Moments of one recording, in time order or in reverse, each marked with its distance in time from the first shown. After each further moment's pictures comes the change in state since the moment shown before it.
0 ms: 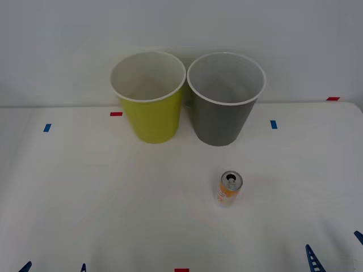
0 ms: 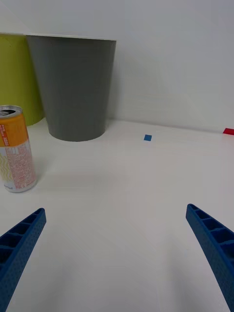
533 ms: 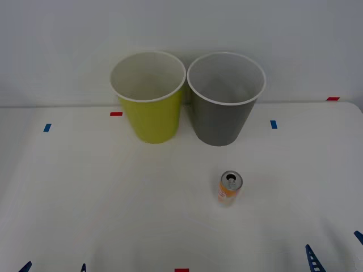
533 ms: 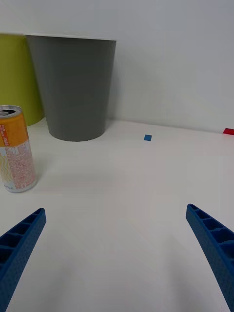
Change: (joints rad) right arm 0.000 0.000 0.000 0.000 0.000 0.000 0.000; left arm 0.000 0.000 0.000 0.000 0.000 0.000 0.000
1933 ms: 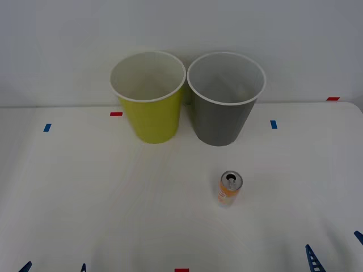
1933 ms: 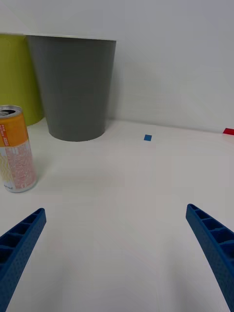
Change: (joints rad) right arm 0.000 0.000 0.000 0.000 0.000 0.000 0.000; left arm 0.000 0.000 0.000 0.000 0.000 0.000 0.000
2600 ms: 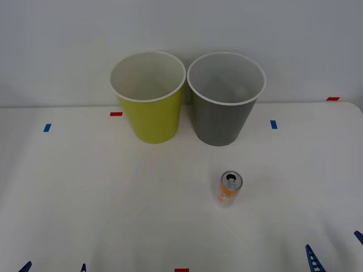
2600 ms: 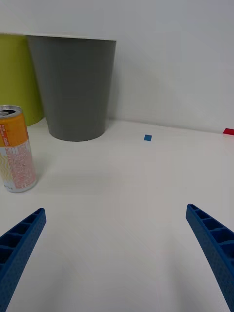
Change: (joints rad) right arm 0.000 0.000 0.000 0.000 0.000 0.000 0.000; left arm 0.000 0.000 0.000 0.000 0.000 0.000 0.000
